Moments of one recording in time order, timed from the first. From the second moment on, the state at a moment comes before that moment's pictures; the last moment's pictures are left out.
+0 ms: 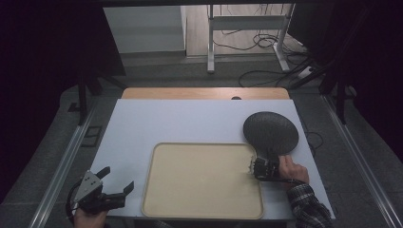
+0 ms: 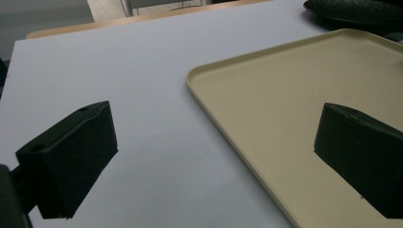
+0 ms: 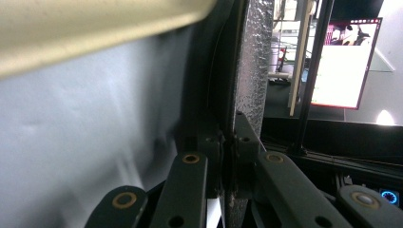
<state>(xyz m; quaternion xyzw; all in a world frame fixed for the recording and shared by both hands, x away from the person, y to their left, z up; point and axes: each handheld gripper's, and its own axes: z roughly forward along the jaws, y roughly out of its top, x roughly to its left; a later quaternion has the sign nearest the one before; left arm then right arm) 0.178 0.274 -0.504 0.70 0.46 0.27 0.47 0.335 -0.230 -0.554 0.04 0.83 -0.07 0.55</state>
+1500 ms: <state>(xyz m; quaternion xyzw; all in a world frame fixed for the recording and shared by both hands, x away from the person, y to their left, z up) 0.178 0.274 -0.503 0.70 0.46 0.28 0.47 0.268 -0.209 -0.512 -0.02 0.82 0.00 0.57</state>
